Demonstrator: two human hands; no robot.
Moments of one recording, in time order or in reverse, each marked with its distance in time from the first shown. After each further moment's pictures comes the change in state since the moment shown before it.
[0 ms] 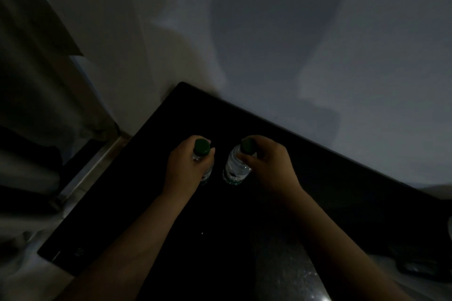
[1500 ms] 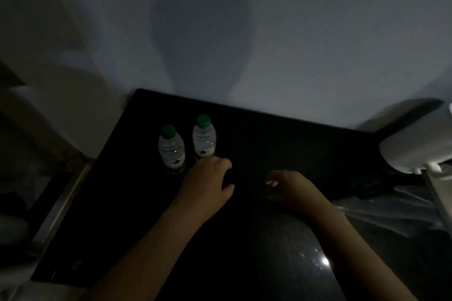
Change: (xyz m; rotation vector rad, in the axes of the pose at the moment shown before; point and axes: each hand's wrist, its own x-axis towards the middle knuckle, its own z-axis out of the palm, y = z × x) left_hand -0.106 0.077 0.001 0.551 -0.649 0.375; right_hand -0.165 0.003 -0.062 -0.569 -0.279 0.476
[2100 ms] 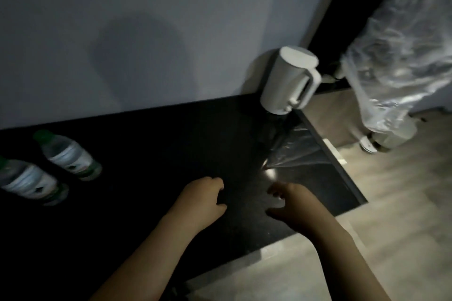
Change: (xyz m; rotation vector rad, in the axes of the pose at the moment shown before) left_hand -0.031 0.225 0.145 0.209 -0.413 0.204; right_hand -0.251 0.168 0.022 0.215 0.221 0.511
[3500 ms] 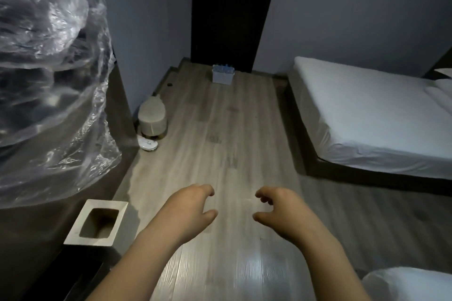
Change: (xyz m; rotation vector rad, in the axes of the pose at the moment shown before) left_hand 0.220 0.708 0.238 0.323 -0.386 1.101; right_hand -0.166 0.617 -0.175 0.527 0.475 0.982
